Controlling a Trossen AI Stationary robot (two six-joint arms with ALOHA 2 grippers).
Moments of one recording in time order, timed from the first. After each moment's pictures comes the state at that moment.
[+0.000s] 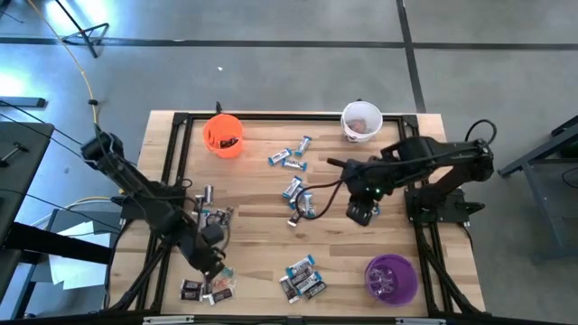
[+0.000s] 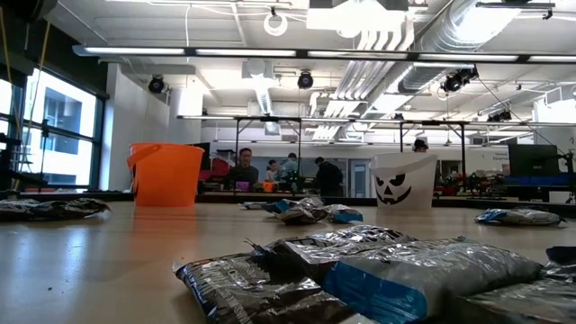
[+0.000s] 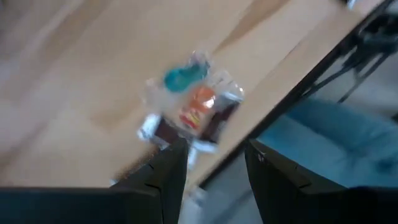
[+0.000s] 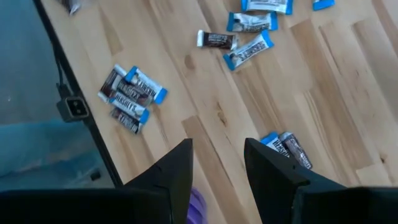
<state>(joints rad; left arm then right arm) -0.75 1.30 0.91 -0.72 0.08 -1.59 0.25 1.57 1.95 -1.57 0.04 0.71</state>
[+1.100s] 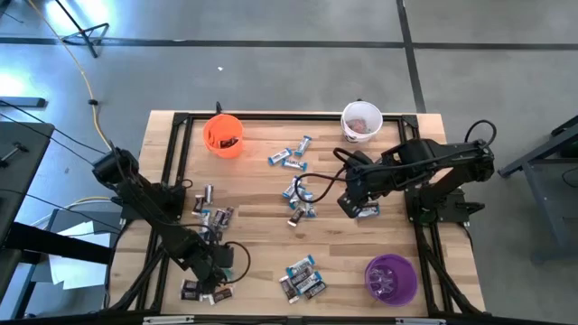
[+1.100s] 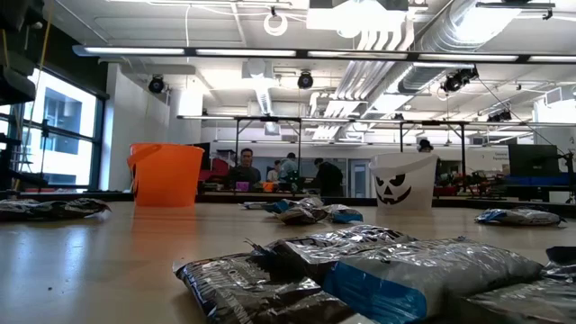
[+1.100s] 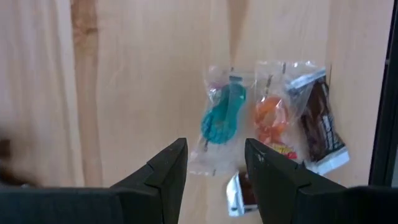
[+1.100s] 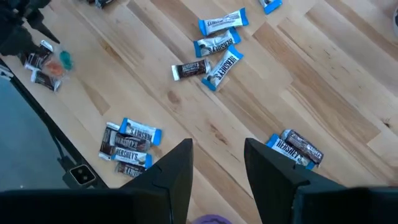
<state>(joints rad) -0.82 1.56 0.91 -0.65 -0.08 -0.81 0.28 1.57 1.95 -1.57 0.19 1.05</state>
